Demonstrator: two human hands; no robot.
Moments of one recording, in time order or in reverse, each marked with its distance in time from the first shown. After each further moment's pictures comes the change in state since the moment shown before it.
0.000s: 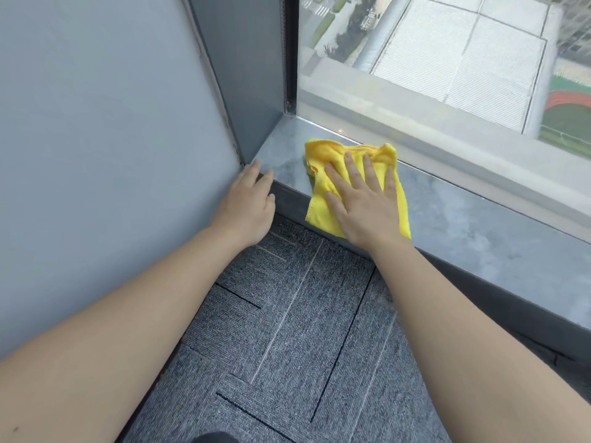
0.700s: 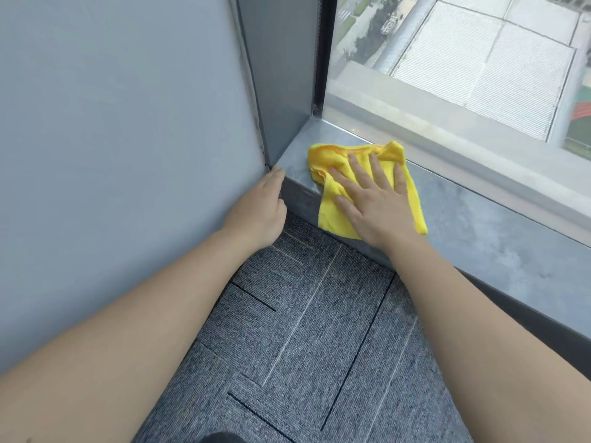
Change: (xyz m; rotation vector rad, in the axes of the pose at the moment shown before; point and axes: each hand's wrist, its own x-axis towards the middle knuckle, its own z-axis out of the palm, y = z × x) left_hand -0.006 -0.010 -0.008 -0.127 -0.039 -0.074; right_hand 0.015 -0.009 -0.002 -0.019 0.004 -0.149
